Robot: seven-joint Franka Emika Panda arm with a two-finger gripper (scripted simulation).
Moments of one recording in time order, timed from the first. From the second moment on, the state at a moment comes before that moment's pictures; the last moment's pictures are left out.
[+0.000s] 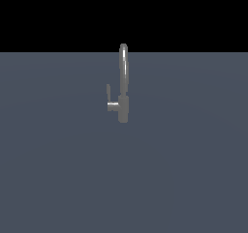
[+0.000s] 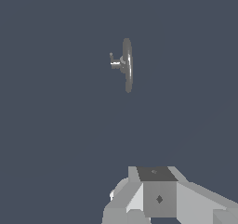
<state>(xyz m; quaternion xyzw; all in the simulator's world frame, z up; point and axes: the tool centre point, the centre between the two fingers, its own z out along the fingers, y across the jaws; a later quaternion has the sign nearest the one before) -0.254 0.012 0.533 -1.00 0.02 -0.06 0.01</state>
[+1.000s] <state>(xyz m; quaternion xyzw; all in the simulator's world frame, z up) -0.257 0.102 0.634 -0.94 0.23 -0.25 -0.04</state>
